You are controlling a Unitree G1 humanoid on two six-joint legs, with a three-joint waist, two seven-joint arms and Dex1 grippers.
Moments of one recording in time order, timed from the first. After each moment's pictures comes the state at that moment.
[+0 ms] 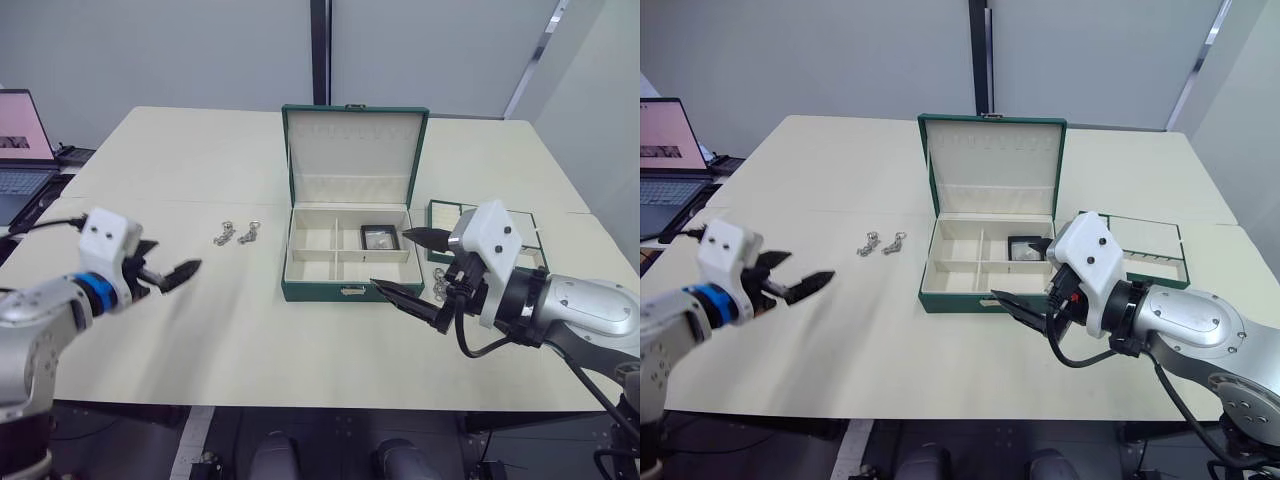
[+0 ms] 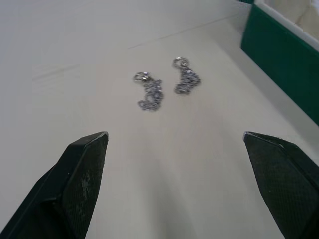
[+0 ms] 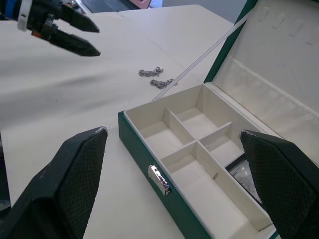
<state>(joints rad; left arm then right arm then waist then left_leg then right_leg) -0.24 0.87 0.41 -0.21 -0.42 0.86 -0.60 -0.45 -0.76 -0.13 -0.91 1.04 1.15 0.22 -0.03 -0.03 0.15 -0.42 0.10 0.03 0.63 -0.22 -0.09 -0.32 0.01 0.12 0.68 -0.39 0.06</state>
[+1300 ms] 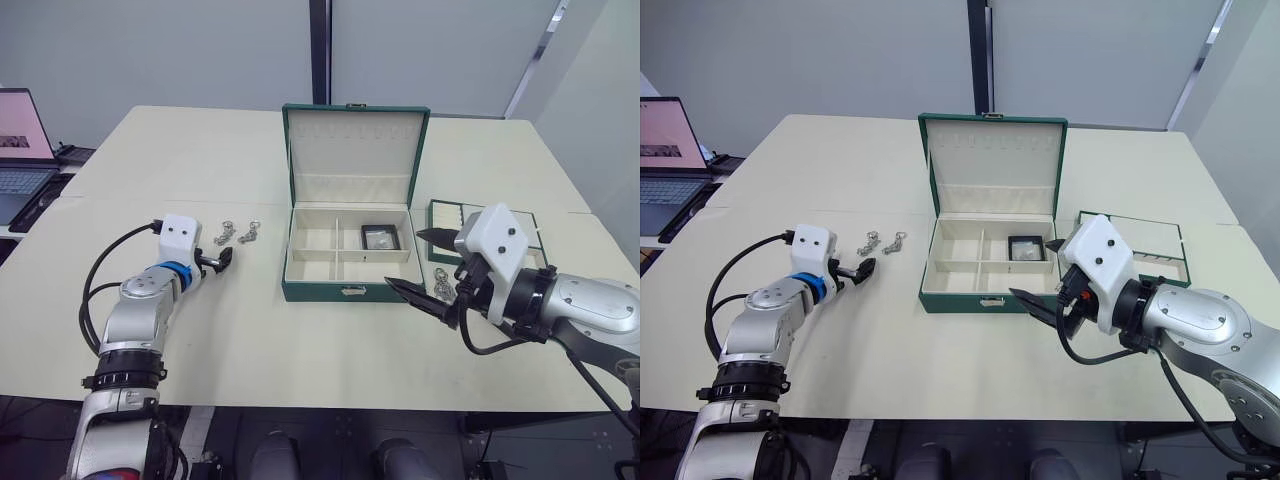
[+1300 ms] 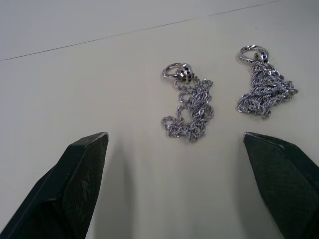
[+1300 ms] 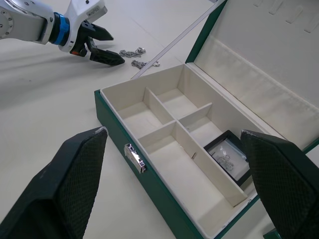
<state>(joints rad) -0.52 0.53 0.15 0.40 -0.12 0.41 -0.38 -0.39 -0.82 -0.12 -0.90 0.92 1.08 0.28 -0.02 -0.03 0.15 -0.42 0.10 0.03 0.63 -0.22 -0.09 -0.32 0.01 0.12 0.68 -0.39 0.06</state>
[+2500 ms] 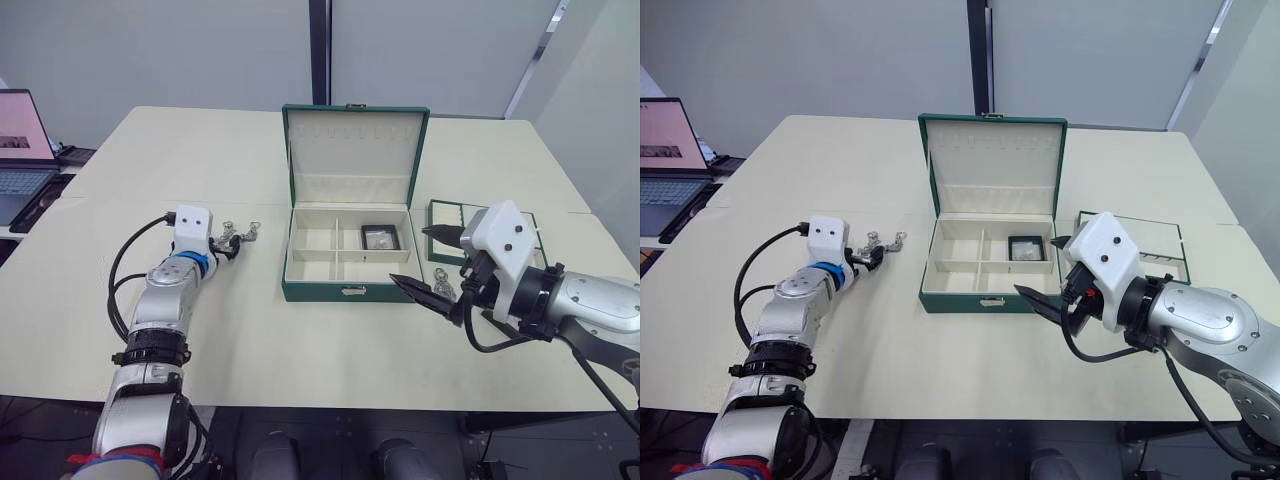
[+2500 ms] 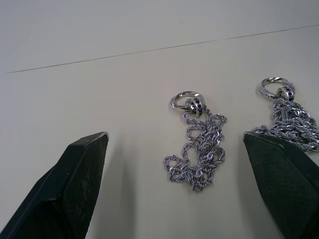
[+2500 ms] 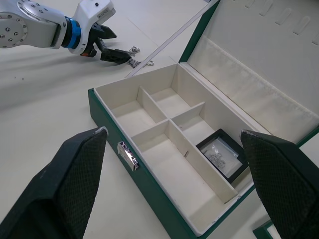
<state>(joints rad) -0.61 0.46 0.15 0.57 -0.10 0.30 -0.23 -0.39 -0.84 -0.14 -0.90 0.93 1.08 0.28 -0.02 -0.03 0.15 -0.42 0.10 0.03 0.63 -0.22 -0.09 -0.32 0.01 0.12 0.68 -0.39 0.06</state>
